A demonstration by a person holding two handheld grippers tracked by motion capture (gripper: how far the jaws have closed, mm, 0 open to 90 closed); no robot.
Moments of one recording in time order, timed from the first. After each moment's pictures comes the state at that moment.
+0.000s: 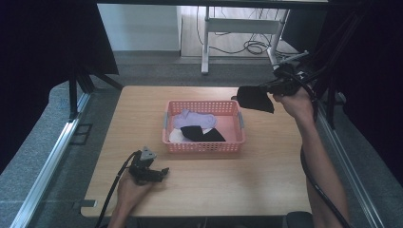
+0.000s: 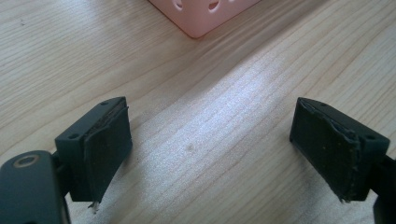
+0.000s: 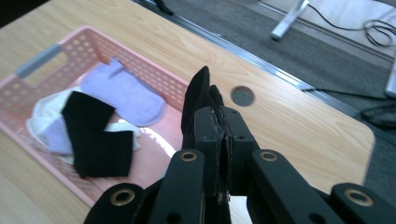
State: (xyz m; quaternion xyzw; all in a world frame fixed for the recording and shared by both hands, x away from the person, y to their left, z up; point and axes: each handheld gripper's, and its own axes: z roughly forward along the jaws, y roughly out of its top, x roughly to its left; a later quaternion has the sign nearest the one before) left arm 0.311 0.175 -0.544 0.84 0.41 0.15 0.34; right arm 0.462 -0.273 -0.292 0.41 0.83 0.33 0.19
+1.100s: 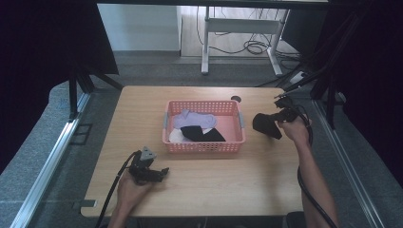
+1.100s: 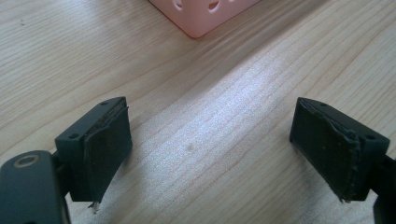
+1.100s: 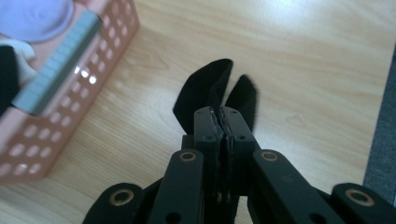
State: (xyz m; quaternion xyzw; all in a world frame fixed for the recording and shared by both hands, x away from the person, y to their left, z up) left arm 0.311 0.175 -0.544 0.84 0.41 0.15 0.33; right arm 0.480 -0.323 -0.427 0.50 0.82 0.23 0.16
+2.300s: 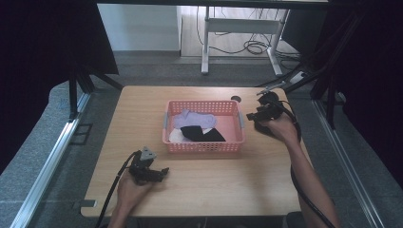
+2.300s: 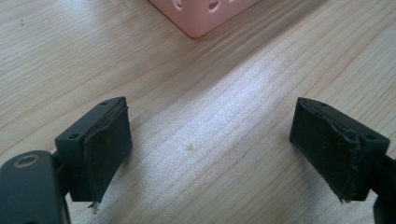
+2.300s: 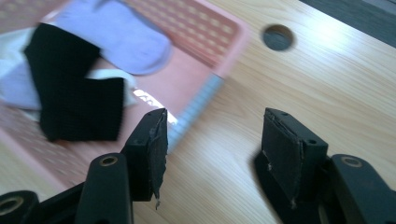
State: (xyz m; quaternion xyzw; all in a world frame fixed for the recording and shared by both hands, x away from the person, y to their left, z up) left arm 0.311 0.175 -0.544 0.84 0.41 0.15 0.33; right arm 0.465 -0.260 -0.396 0.41 0.85 0.28 0.15
